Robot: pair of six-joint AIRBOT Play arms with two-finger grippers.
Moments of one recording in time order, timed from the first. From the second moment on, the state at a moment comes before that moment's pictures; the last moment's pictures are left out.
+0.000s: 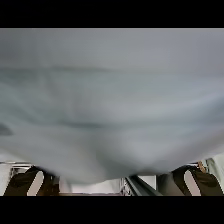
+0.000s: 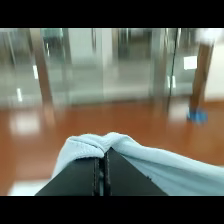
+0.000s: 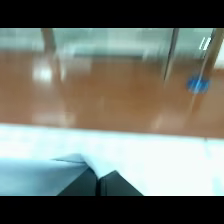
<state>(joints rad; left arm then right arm) 0.16 -0.56 1.77 1.30 -1.23 -1.45 -0.24 -0.56 1.77 -1.22 1.52 1.52</state>
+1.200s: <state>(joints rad) 0.05 -1.60 1.53 1.23 -0.84 -1.60 -0.11 -1.84 1.80 -1.02 1.08 1.50</state>
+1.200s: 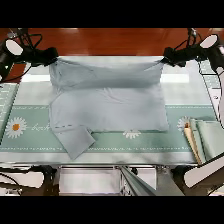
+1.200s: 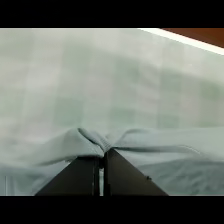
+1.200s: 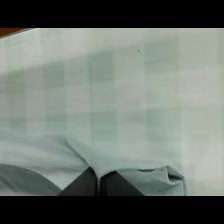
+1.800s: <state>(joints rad) 0.05 -1.59 1.36 1.41 -1.21 -1.47 -0.12 -1.89 1.72 -1.14 1.39 1.43</state>
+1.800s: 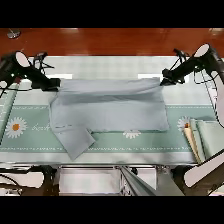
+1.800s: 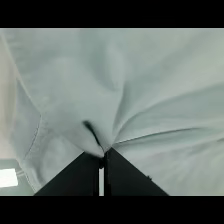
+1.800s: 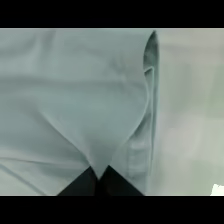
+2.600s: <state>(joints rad) 0.49 -1.16 0.77 1.15 -1.35 -1.39 -0.37 -1.29 0.90 -0.93 1.16 1.32</state>
